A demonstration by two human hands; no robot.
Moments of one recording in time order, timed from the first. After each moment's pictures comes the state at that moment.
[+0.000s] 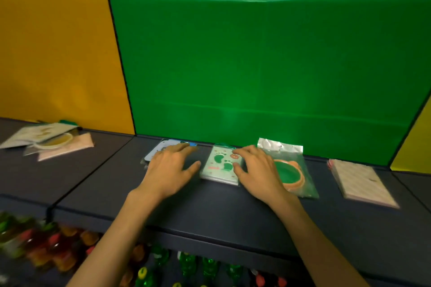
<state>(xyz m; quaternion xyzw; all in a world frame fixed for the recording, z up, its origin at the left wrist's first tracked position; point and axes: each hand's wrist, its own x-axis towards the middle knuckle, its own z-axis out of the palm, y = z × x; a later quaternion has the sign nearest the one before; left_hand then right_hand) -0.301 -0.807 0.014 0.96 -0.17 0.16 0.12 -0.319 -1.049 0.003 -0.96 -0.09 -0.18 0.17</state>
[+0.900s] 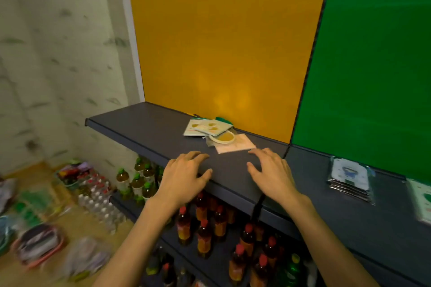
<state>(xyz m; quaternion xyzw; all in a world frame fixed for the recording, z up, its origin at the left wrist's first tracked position) -0.354 -0.371 -0.003 0.98 0.01 0.17 0.08 -0.281 -0.598 0.001 -0.94 -0.21 -0.16 0.20</state>
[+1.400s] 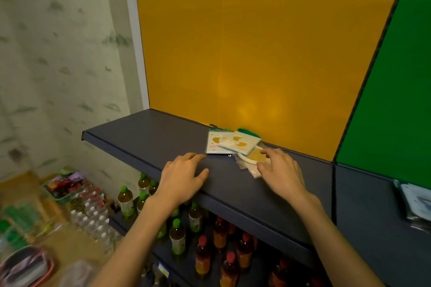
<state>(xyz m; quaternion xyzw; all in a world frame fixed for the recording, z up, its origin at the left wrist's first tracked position) -0.251 -0.227 -0.019 0.98 0.02 0.16 0.10 -0.182 -0.479 -0.009 -0.95 -0.15 -0.17 0.20</state>
